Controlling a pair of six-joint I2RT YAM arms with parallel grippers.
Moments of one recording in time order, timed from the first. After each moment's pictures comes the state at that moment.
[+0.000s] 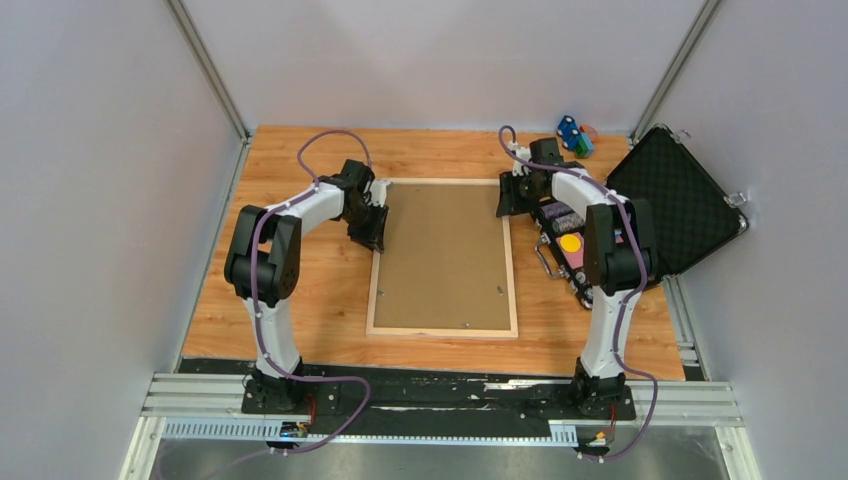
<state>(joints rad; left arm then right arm) -0.30 1.96 1.35 -0.65 0.29 -0.01 0.15 2.06 1.52 -0.50 -0.37 -0.02</state>
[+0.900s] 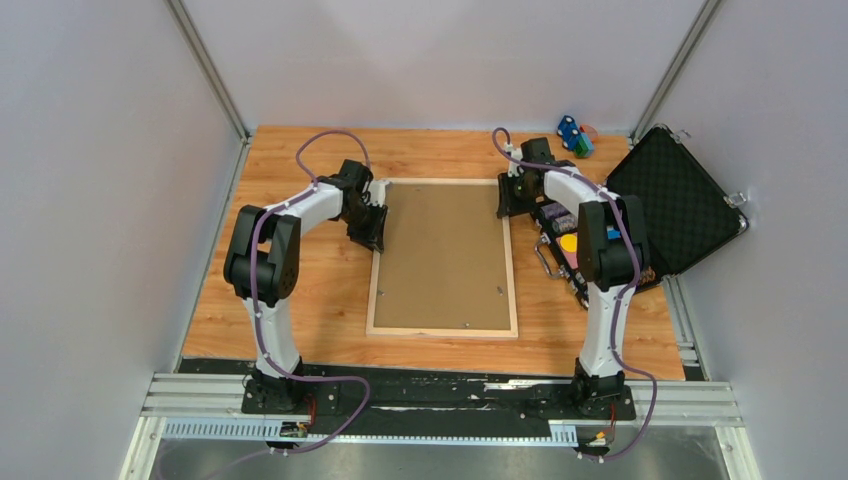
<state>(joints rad) -0.29 1.96 1.34 -0.64 0.31 -0.01 0.18 2.12 1.57 -0.52 -0.27 0.01</state>
